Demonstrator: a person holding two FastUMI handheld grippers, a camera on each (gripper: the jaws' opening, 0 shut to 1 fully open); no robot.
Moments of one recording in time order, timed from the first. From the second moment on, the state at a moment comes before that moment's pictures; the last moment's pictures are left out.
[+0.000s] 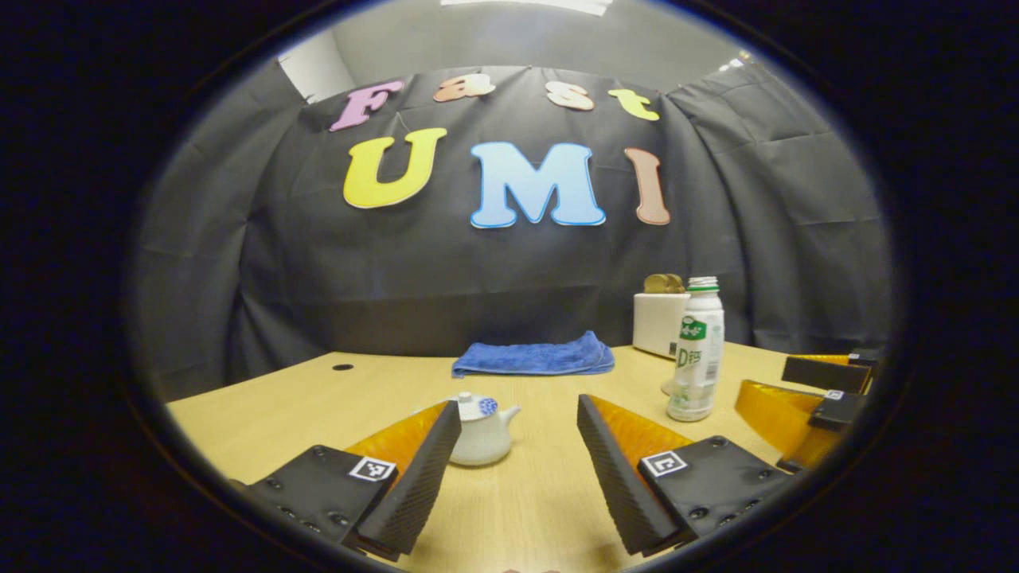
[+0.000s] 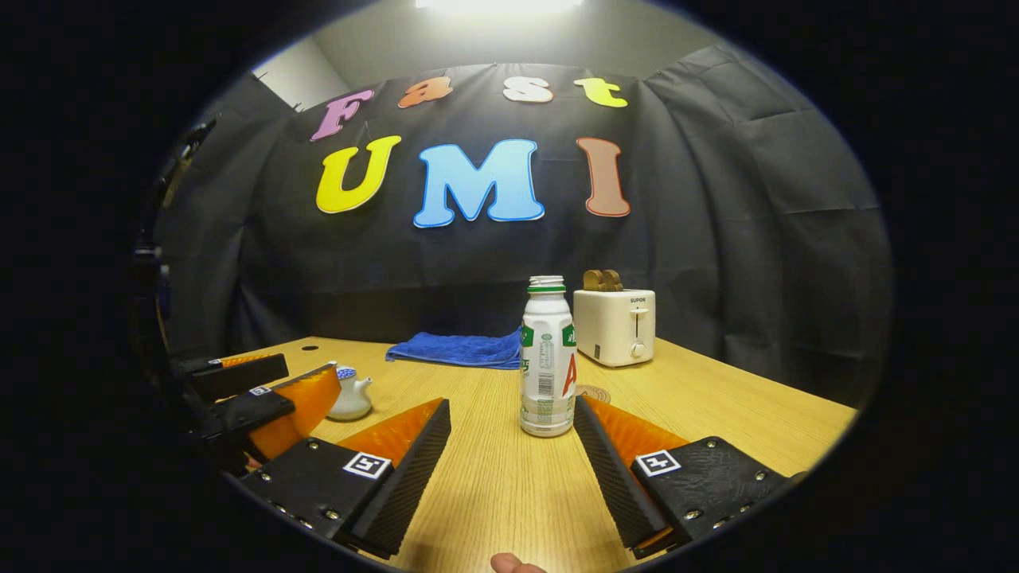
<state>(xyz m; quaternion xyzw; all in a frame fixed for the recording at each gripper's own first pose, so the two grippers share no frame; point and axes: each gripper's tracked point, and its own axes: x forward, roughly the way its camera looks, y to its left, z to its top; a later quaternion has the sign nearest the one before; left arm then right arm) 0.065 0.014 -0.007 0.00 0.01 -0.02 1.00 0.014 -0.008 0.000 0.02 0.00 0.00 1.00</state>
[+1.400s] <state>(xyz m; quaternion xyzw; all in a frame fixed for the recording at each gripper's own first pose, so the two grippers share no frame) 0.165 0.060 -0.030 0.00 0.09 0.01 1.00 0.016 -0.029 -0.002 0.04 0.01 0.00 1.00</state>
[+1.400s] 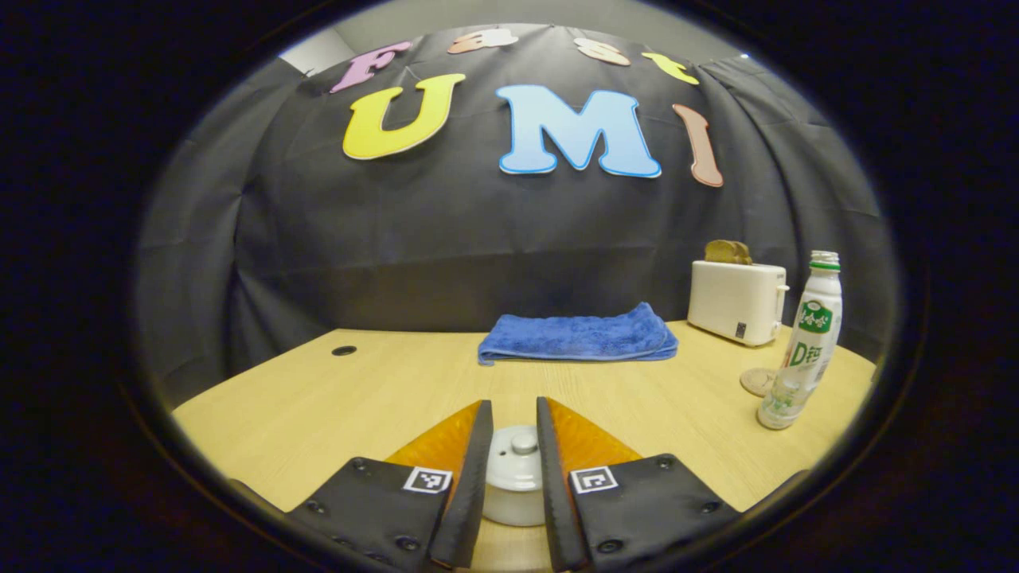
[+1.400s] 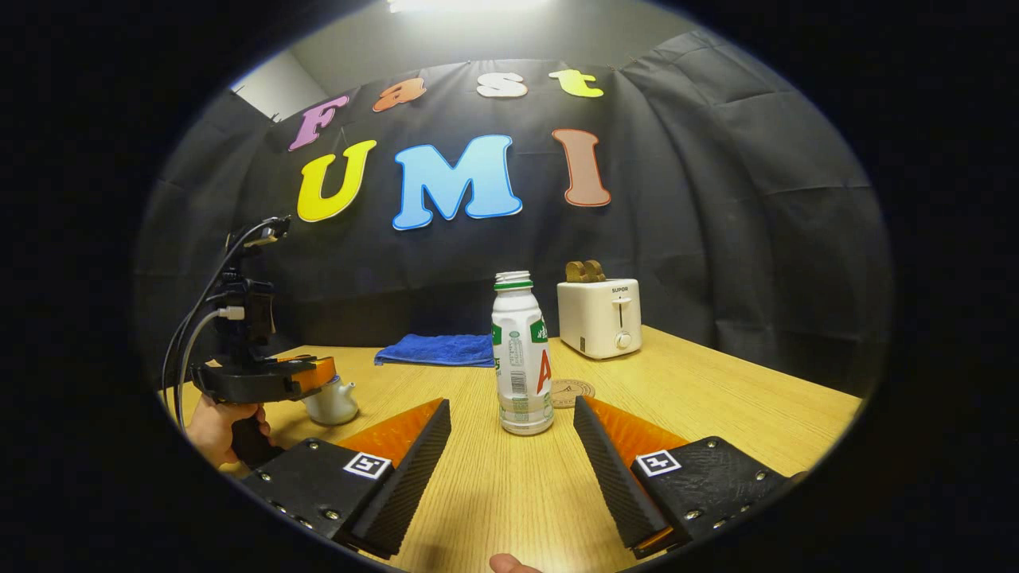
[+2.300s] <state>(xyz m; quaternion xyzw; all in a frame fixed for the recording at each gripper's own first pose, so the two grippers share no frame) 0.139 0.042 0.029 -0.01 0.00 -0.04 1.00 0.029 -0.038 0.023 0.00 -0.02 0.01 1.00</state>
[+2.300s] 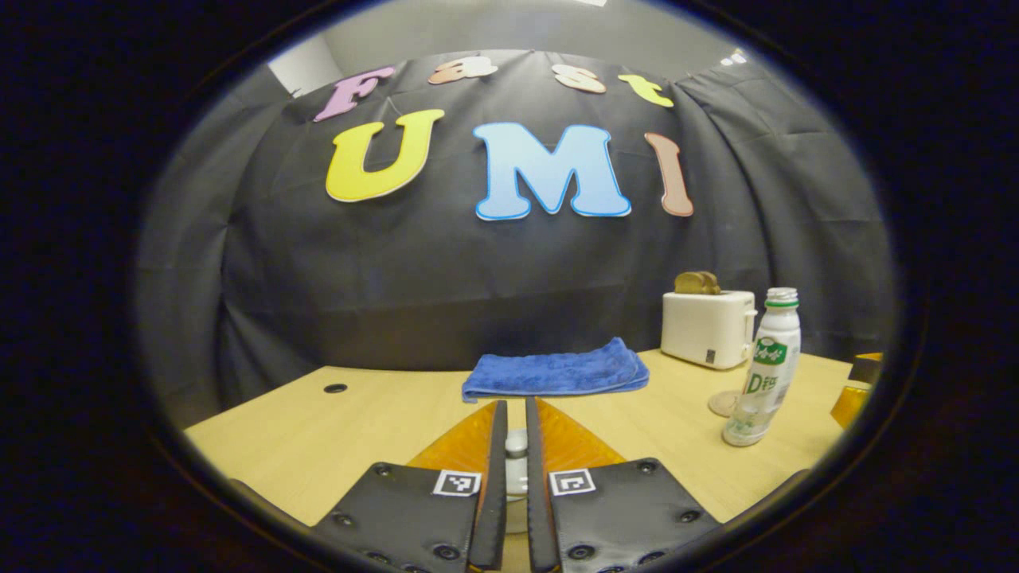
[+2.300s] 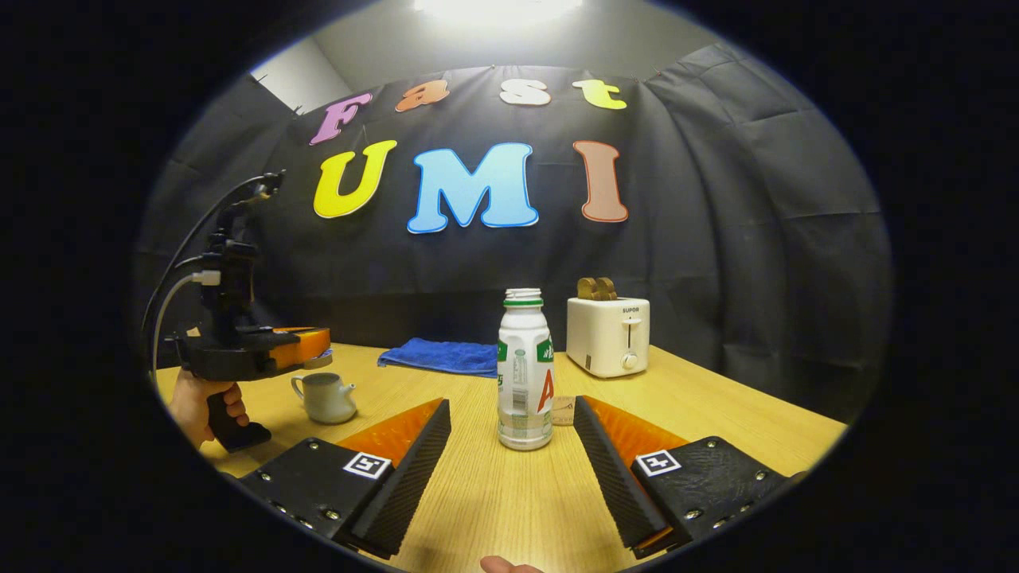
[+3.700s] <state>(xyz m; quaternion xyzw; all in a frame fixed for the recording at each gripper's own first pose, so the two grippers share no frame) 0.108 0.074 0.049 -0.09 -0.05 -0.03 0.99 0.158 -0.044 -0.010 -0.03 0.06 -0.01 1.00</state>
